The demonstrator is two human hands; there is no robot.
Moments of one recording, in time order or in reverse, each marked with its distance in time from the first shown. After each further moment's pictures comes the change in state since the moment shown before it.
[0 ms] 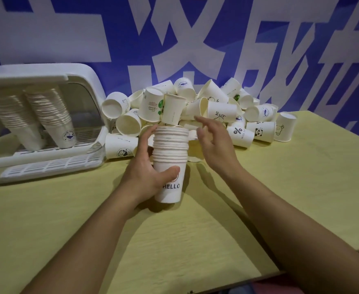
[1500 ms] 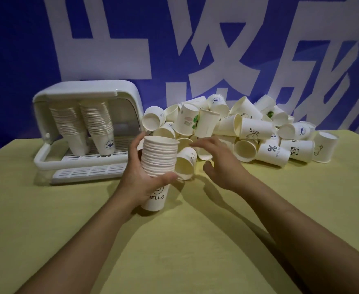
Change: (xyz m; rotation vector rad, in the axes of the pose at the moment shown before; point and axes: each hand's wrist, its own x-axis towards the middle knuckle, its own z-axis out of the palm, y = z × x) left_hand -0.005 -0.030 -0.073 -0.136 0.175 -0.020; right_hand 0.008 -0.036 0.037 -0.225 -0.379 -0.242
